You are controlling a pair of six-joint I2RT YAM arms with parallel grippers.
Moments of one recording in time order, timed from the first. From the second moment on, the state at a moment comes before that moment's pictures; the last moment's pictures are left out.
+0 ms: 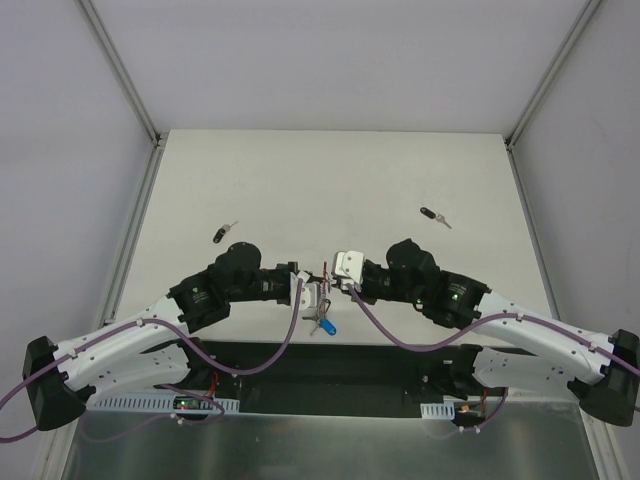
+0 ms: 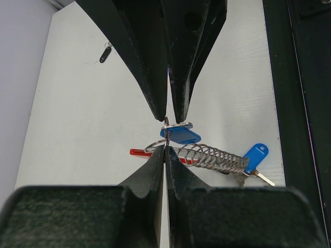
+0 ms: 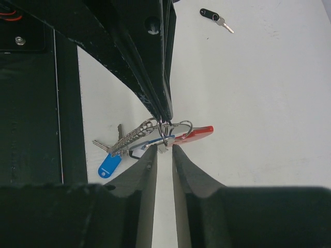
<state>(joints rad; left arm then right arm) -0.95 0.85 0.66 -0.16 0.39 0.66 1.06 0.96 0.79 -0.24 -0.21 -0.41</state>
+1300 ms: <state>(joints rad) -0.95 0.88 0.70 -0.21 0.38 0.60 1.09 1.01 0.84 -0.31 -0.20 -0.43</state>
